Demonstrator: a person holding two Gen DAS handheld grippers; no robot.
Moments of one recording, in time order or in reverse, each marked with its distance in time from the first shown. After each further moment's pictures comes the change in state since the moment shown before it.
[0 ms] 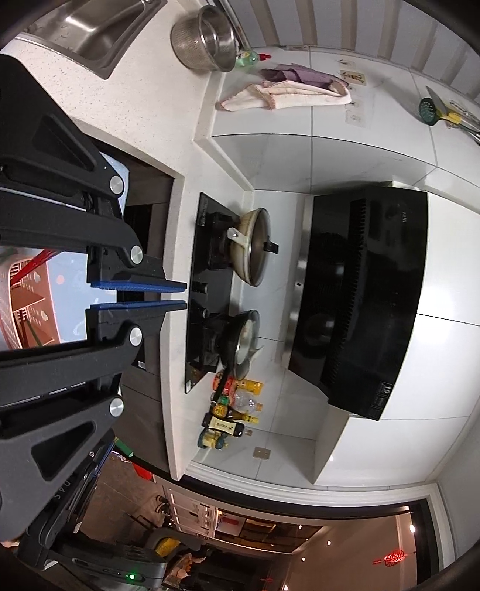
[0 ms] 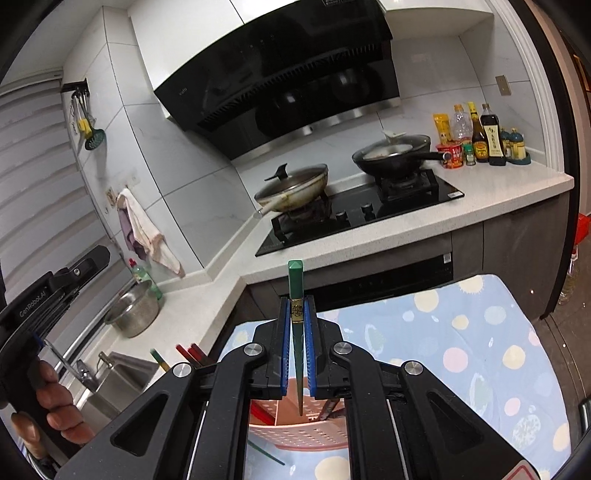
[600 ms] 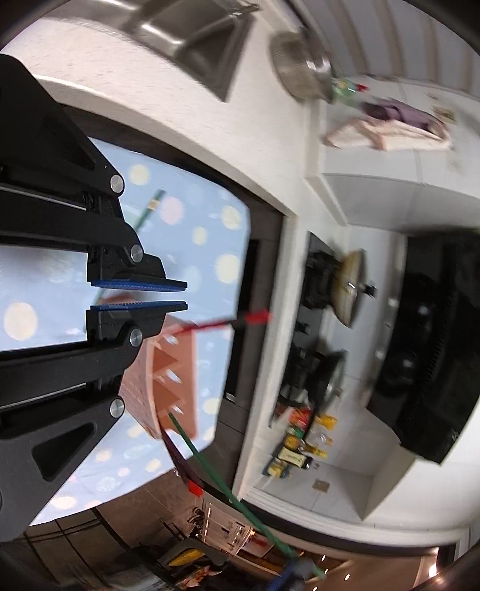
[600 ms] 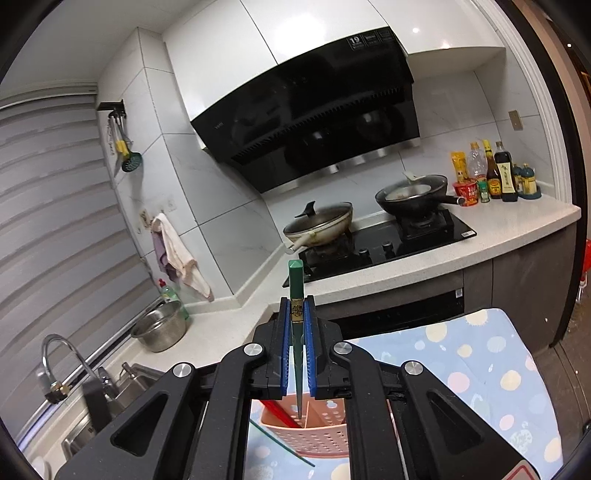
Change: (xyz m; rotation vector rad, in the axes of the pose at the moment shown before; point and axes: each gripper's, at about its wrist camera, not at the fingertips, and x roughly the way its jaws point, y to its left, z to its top) left arm -0.012 0.072 -0.128 -0.108 0.320 0.102; right arm -0.080 0.026 0.013 -0.050 -0.134 0.092
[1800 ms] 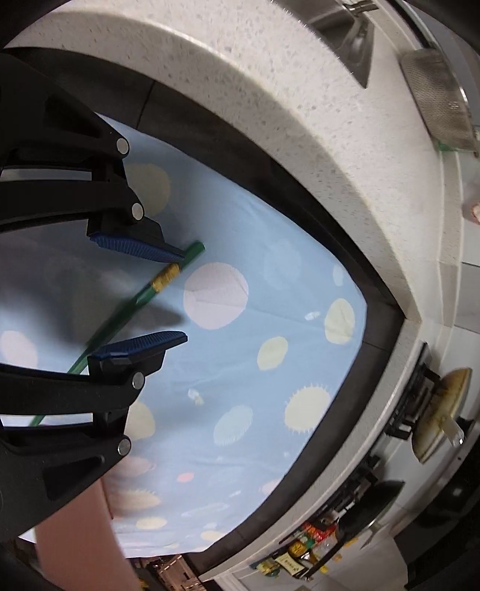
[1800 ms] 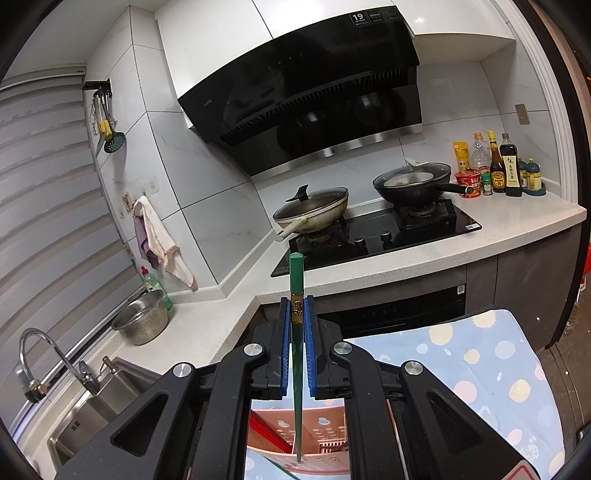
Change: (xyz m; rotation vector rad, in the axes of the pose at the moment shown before) left arm 0.200 0.114 -0.034 -0.259 0.313 0.220; right arm 0.079 -0.008 0.000 -0.017 0.055 -0.044
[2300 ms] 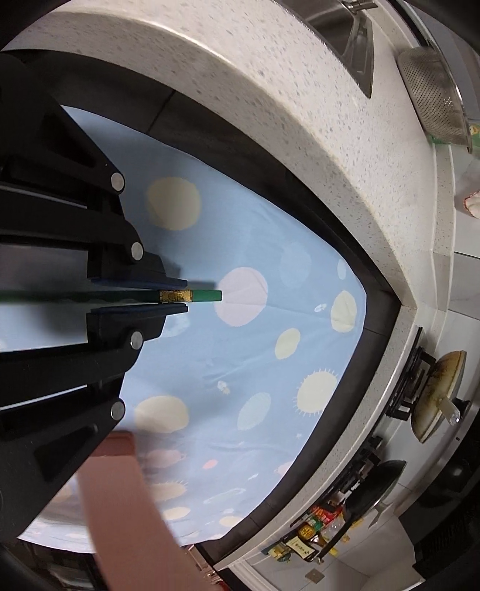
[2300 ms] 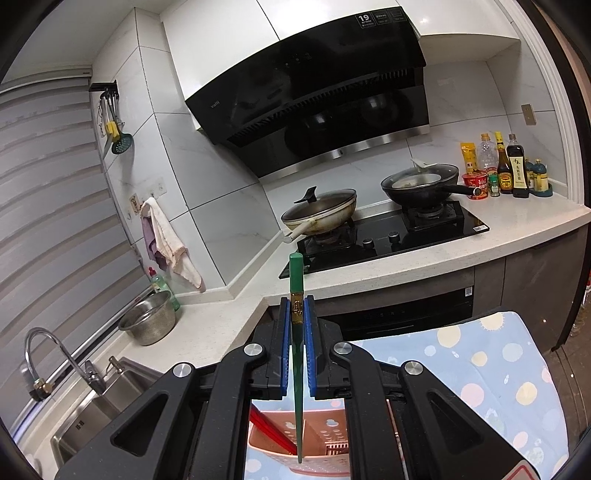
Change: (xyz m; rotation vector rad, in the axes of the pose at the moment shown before) left arm -0.030 0.010 -0.027 0.048 -0.038 -0.072; right arm -0.006 0.007 0.001 -0.006 -0.011 0.030
